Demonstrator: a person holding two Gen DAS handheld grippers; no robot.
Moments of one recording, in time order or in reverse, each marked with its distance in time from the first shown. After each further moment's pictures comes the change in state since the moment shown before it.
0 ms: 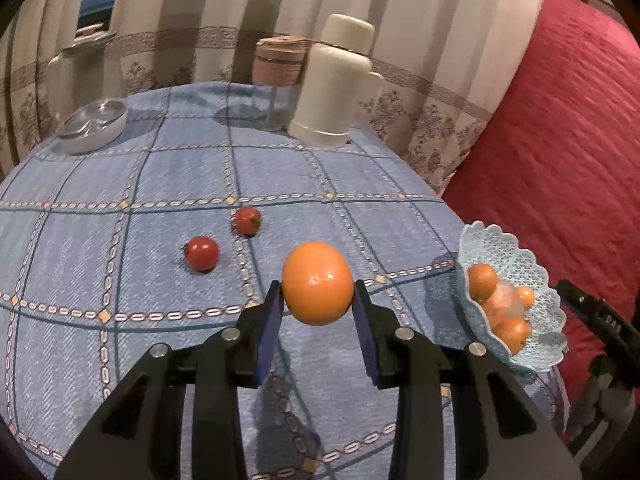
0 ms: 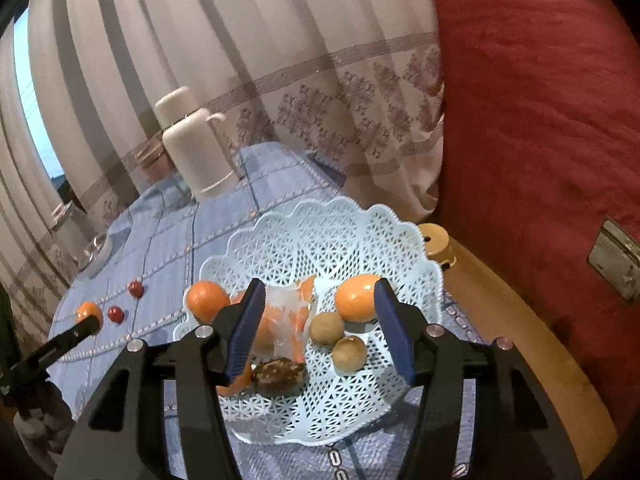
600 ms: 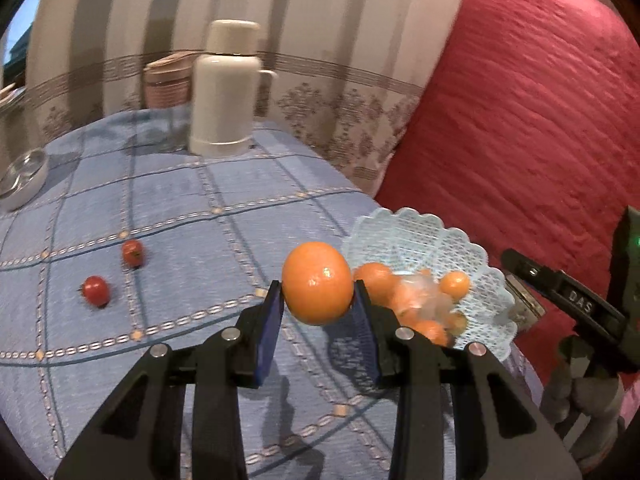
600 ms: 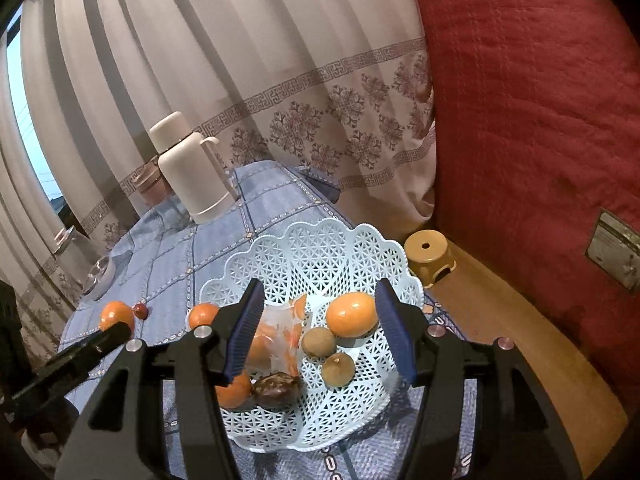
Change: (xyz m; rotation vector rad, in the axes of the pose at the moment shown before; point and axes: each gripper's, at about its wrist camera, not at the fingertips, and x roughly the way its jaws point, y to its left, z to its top) left arm 0.011 -0.097 0.007 0.177 0.020 -0.158; right arm -0.011 -0.014 0.009 0.050 -0.037 0.007
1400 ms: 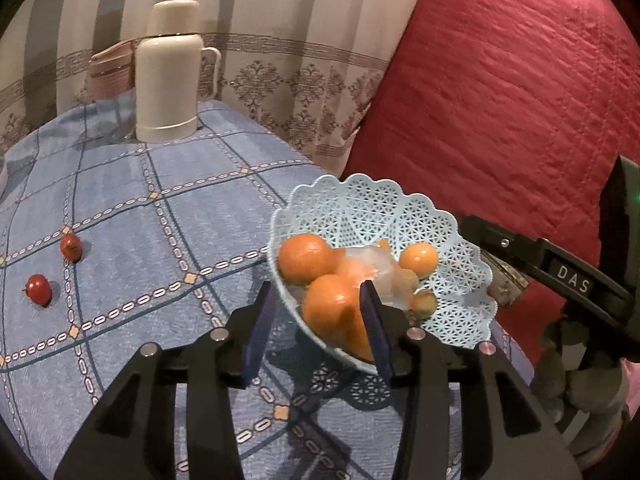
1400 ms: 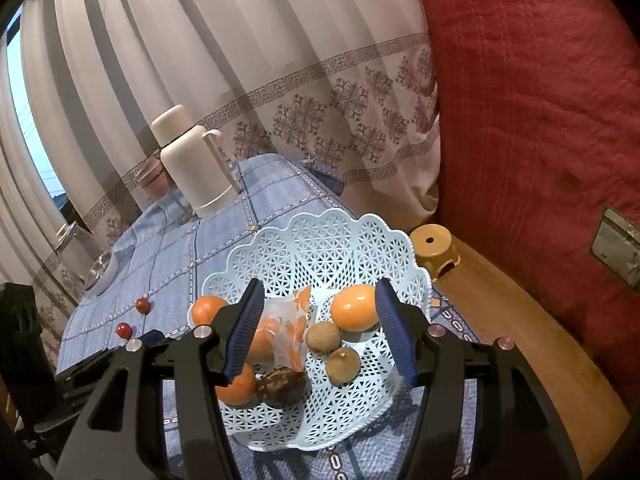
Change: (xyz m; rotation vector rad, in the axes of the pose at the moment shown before) left arm 0.032 -0.029 -0.015 0.053 0.060 -0.082; right arm 0.006 0.005 -0.003 -0.006 0.025 0.011
